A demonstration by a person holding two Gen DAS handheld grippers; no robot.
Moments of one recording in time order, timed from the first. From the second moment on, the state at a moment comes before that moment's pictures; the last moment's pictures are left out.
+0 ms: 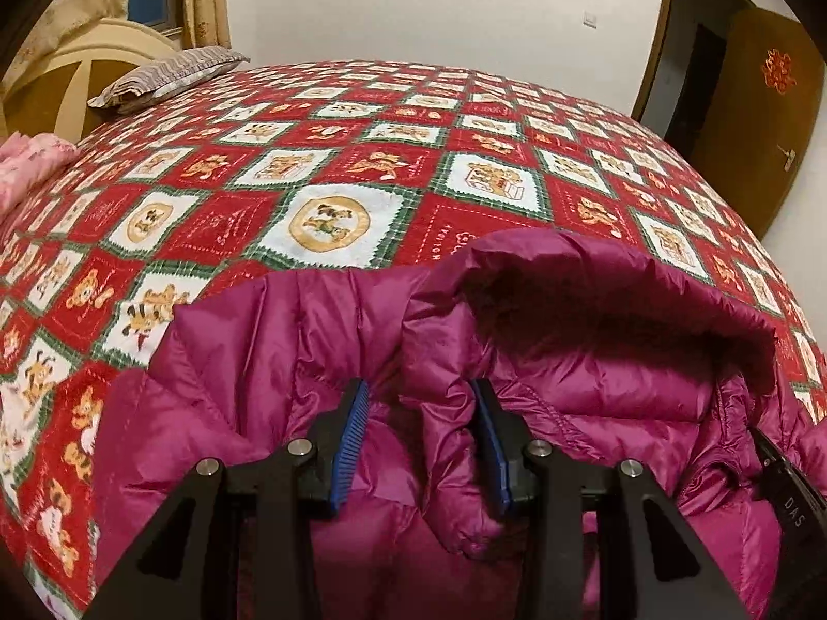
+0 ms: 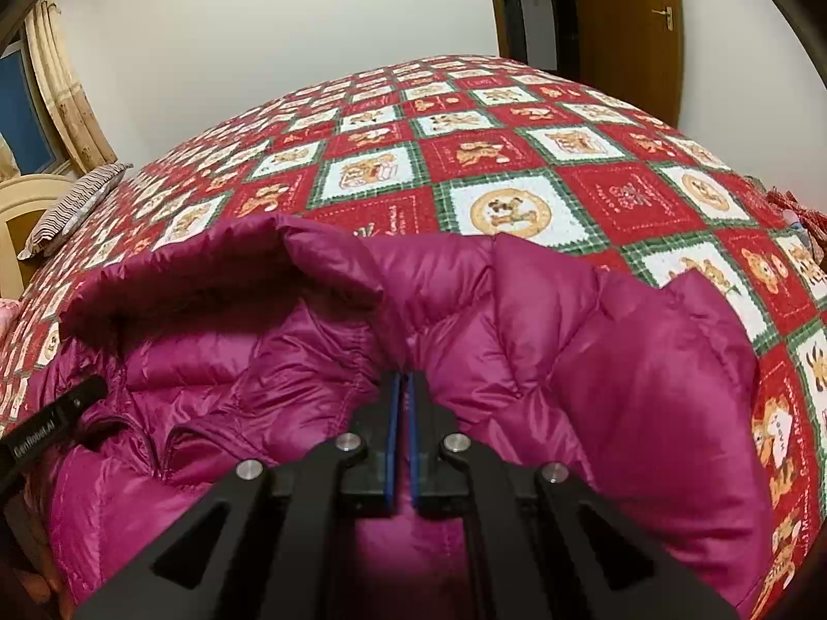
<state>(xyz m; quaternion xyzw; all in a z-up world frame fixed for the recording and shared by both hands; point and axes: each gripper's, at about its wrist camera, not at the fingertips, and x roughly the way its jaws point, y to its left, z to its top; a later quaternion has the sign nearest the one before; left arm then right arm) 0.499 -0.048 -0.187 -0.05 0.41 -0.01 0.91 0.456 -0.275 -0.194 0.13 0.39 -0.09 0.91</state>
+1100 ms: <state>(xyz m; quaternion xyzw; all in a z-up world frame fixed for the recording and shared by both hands) 0.488 -0.029 -0.191 -0.08 0.39 -0.01 0.92 0.502 -0.261 -0.120 0.16 0.36 -0.12 0.91</state>
